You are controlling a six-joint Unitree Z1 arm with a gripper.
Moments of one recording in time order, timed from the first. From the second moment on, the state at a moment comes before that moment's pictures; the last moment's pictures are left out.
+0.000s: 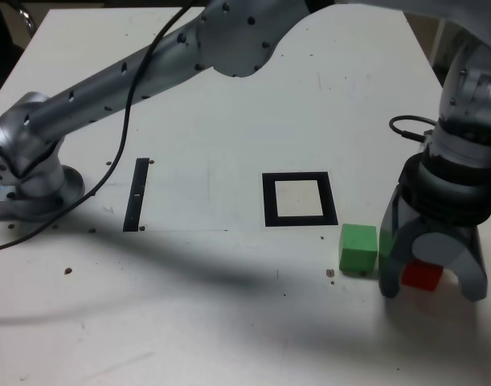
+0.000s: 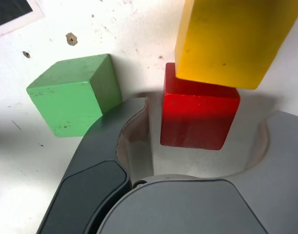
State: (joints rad) arm -0.33 2.58 -2.53 1.60 -0.07 -0.06
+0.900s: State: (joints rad) arm -0.33 2.57 -2.55 1.61 -0.06 -0.06
